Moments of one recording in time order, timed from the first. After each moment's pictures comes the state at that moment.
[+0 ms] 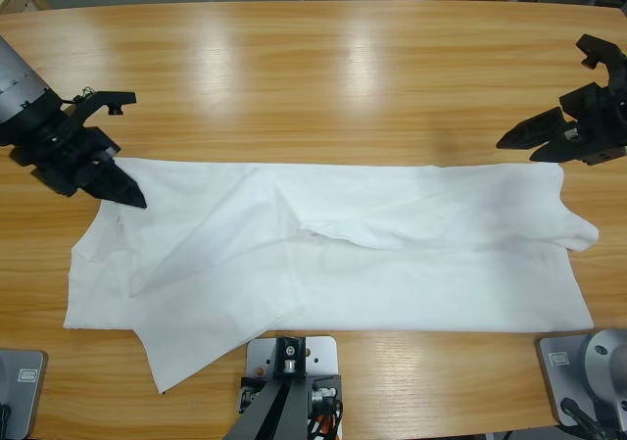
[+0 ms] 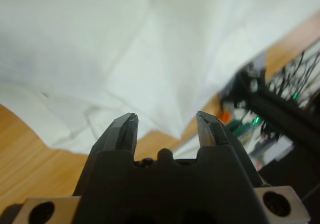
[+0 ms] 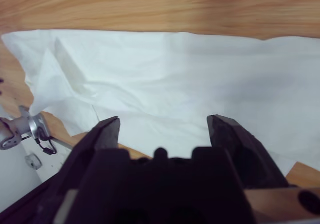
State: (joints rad) arm 0 -0.47 1.86 -1.34 1.15 -0.46 -0.01; arm 1 0.14 1.48 -1.02 0.85 0.48 0.20
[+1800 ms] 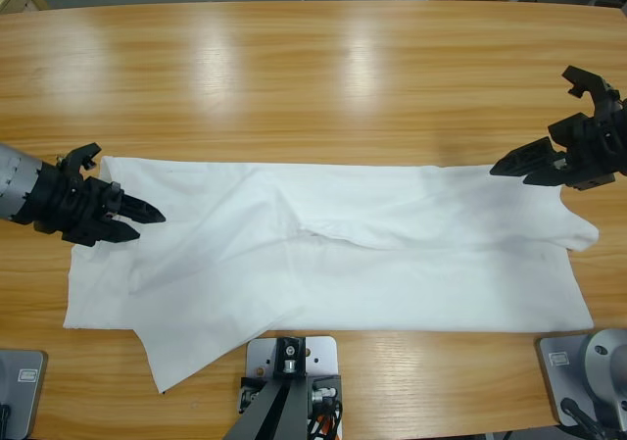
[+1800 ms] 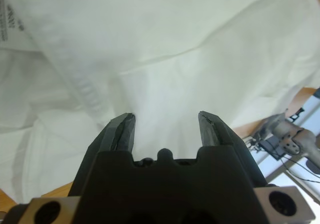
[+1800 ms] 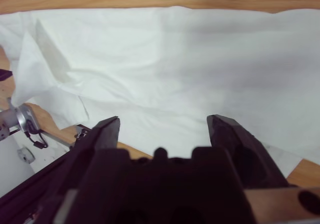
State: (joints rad) arm 0 -0.46 1.64 -0.75 0.44 -0.50 -0.78; arm 1 0.14 1.48 -0.93 0.80 0.48 0.18
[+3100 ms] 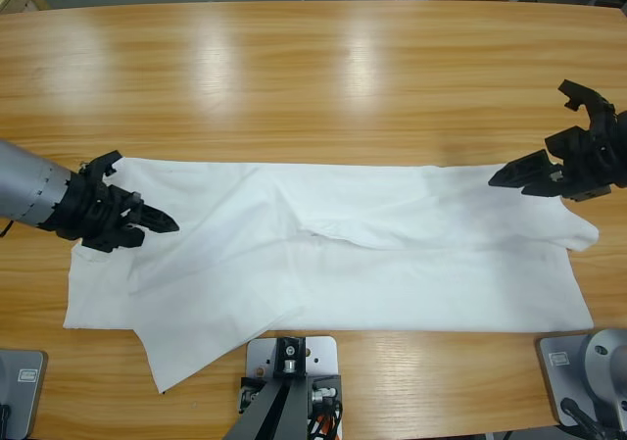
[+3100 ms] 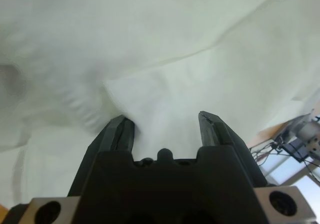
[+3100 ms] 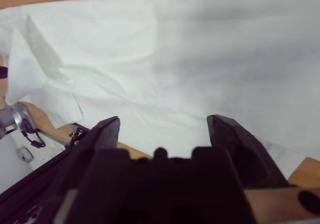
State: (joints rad) arm 0 -0.54 1.69 -0.75 0.39 -0.43 -0.78; arm 1 0.14 1.48 -0.88 0.77 0.48 0.18
